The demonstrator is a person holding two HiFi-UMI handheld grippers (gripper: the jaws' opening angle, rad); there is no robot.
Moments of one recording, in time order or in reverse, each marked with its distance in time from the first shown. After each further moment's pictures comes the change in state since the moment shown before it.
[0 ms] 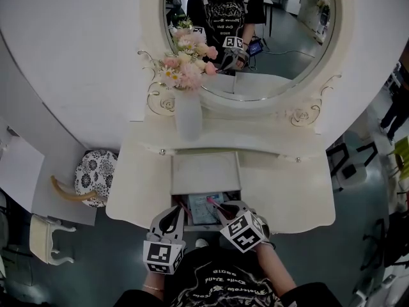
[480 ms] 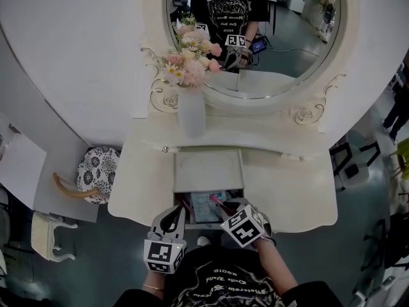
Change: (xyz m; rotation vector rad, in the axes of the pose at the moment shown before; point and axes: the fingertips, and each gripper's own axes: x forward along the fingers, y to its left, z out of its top) left arm -0.004 0.002 -0.006 -0.008 0.029 0.005; right arm 0.005 -0.003 -0.005 0.056 0.100 0.019
